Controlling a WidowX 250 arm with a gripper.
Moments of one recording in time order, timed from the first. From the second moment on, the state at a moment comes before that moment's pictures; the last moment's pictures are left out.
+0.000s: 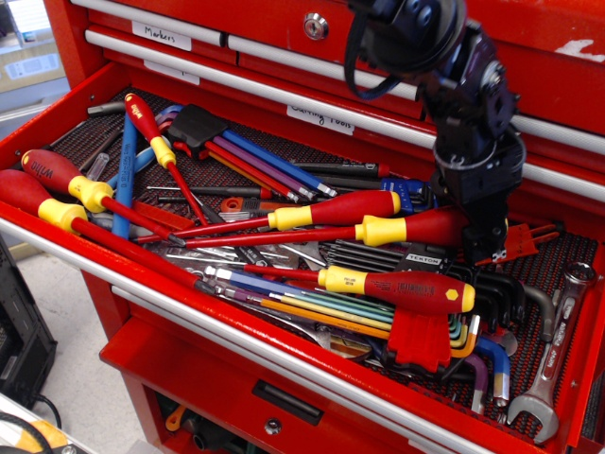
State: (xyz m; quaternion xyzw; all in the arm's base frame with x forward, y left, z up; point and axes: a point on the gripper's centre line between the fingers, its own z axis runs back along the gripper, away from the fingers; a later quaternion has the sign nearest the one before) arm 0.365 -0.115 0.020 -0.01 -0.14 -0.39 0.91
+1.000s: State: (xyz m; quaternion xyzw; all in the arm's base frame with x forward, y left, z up) arm 0.338 -0.101 0.146 0.09 -0.03 -0.38 0.92
